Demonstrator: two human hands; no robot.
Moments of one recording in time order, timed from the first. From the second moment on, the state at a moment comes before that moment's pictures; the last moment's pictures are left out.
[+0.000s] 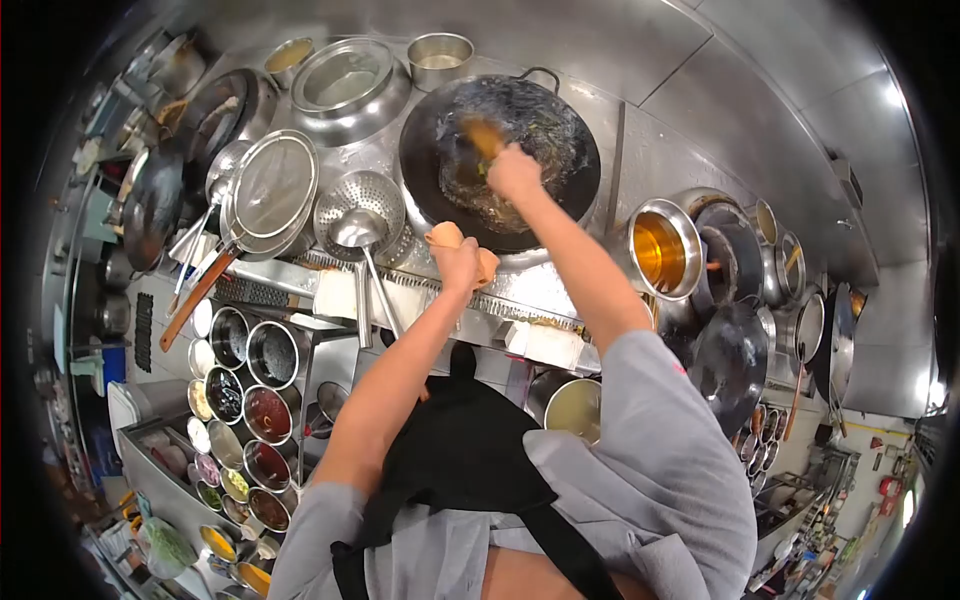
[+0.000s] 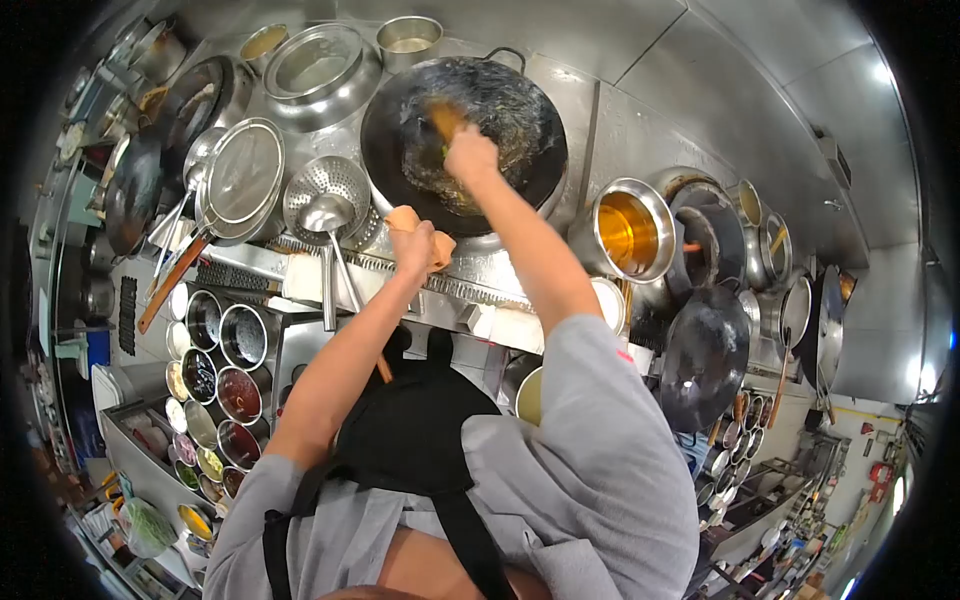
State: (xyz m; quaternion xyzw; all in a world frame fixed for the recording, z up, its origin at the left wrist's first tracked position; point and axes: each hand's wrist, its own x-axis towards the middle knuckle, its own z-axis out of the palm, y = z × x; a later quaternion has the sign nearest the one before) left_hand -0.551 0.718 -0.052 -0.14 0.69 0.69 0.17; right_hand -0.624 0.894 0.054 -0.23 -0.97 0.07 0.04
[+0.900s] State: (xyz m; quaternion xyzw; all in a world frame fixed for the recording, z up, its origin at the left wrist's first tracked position) left_hand -0.544 0.638 0.059 0.03 0.86 0.50 0.08; right_hand -0.374 0.960 0.106 -0.35 -0.70 0.62 -0.05
